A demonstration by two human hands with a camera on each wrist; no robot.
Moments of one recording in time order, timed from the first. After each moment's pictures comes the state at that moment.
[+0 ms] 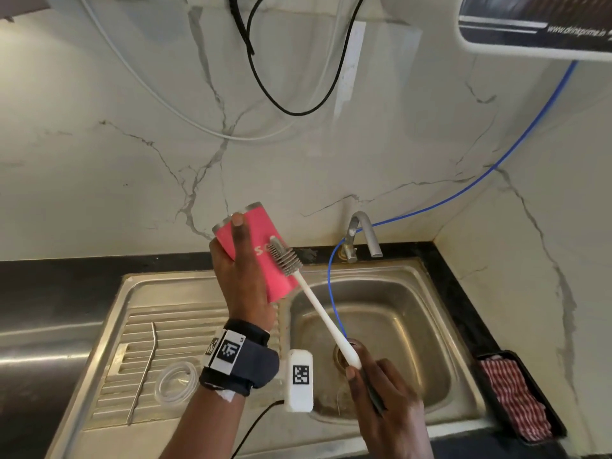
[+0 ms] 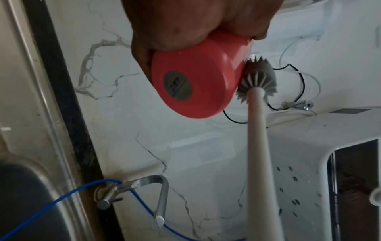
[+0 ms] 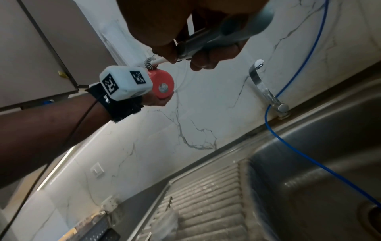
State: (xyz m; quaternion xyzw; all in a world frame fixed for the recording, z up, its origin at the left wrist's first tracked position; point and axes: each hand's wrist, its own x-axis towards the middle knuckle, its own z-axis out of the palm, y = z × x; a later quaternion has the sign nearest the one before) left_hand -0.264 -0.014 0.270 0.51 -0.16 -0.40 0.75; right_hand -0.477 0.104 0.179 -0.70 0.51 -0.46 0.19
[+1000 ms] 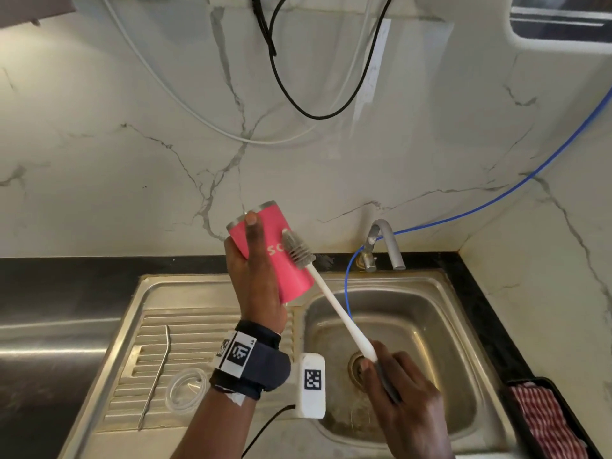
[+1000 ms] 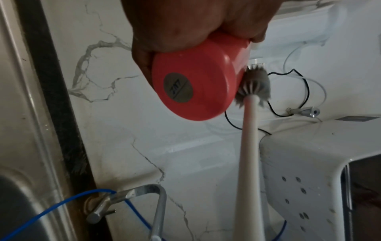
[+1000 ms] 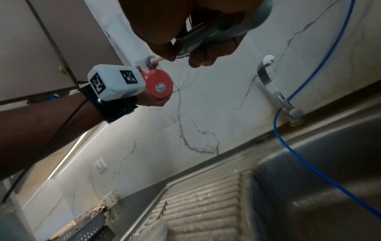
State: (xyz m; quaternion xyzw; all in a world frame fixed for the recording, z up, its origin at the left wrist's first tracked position) left_hand -0.254 -0.036 0.266 0.51 -0.16 -0.40 0.74; right_hand -0.473 0.060 0.179 -0.72 0.50 -0.45 0.16
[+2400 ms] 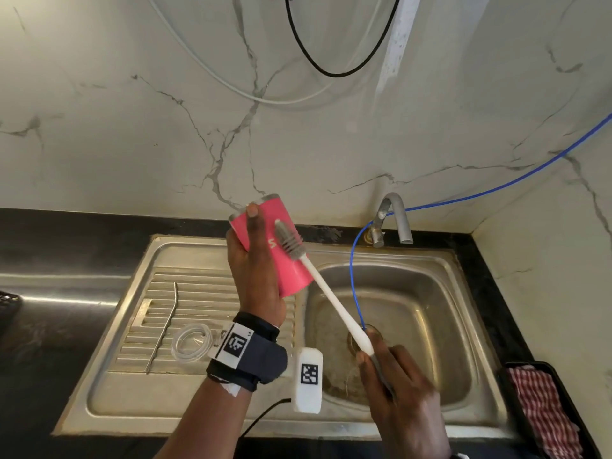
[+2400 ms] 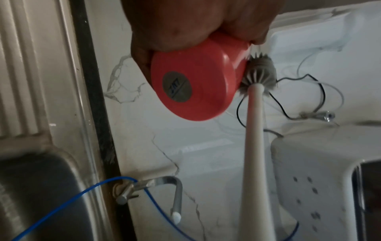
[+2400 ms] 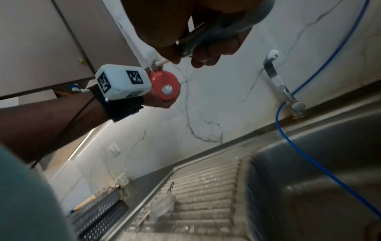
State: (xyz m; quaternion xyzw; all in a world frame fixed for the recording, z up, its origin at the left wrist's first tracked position) left_hand -0.266 0.000 0.242 0.53 -0.14 -0.40 0.74; right_hand -0.490 0.087 0.172 -0.77 0.47 -0.41 0.18
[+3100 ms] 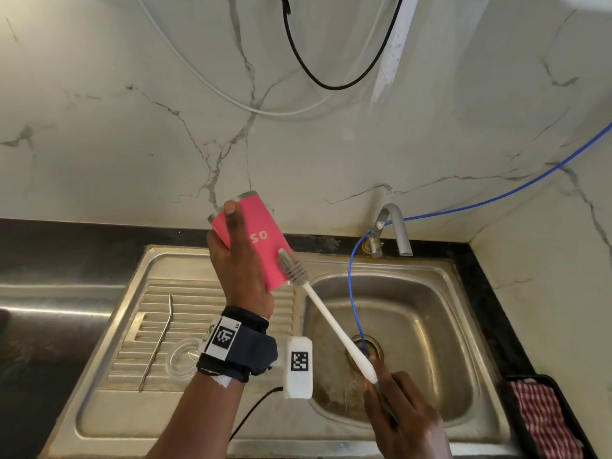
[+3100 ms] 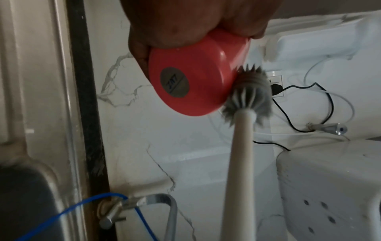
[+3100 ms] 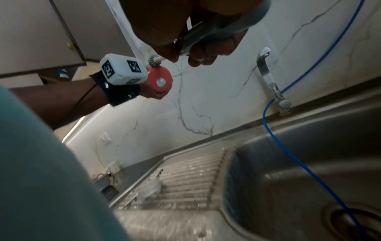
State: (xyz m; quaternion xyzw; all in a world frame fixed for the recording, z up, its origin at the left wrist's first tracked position) left_hand -0.242 -0.024 0.245 0.53 -0.12 -0.36 0.75; right_hand -0.498 0.085 0.160 -0.78 0.47 -0.40 0.14
